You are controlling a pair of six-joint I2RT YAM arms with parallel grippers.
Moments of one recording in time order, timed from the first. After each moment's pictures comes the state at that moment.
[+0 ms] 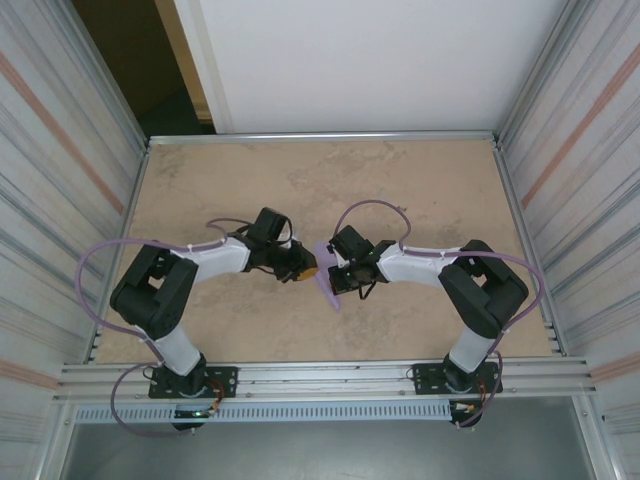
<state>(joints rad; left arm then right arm) -0.56 1.69 0.86 -0.15 0.62 -1.01 0.79 1.71 0.90 -0.33 -0.13 0.46</state>
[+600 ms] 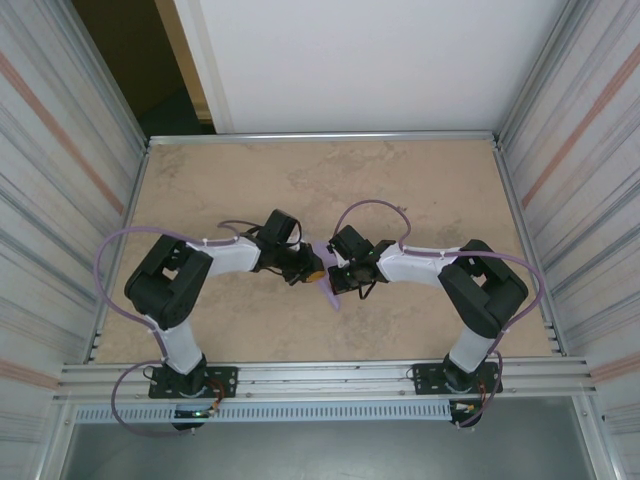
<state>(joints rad) -0.60 1.78 0.90 -0.11 0.63 -1.04 0.79 1.71 0.91 -0.33 -0.13 0.46</state>
